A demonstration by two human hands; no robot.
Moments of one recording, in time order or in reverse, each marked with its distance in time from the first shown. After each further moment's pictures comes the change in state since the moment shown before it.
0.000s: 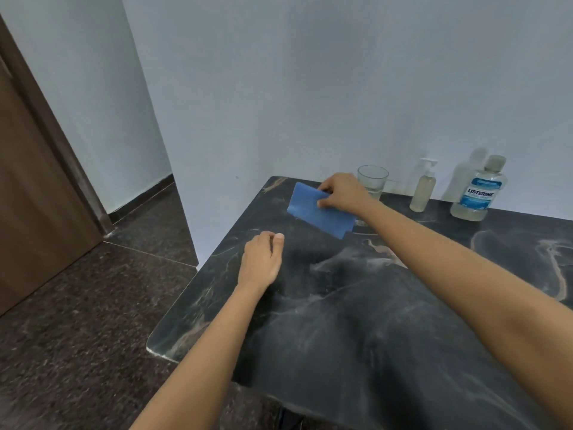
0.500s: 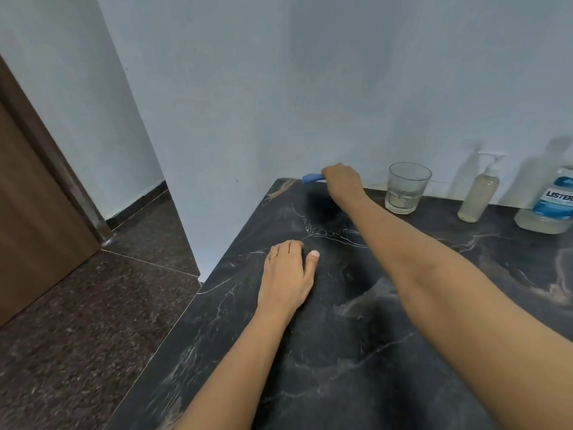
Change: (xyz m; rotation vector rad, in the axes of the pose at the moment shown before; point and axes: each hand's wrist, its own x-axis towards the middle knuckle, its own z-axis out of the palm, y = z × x) left_hand 0.064 -0.017 0.059 0.209 -0.062 0.133; right_hand 0.163 0.054 0.083 -0.432 0.230 0.050
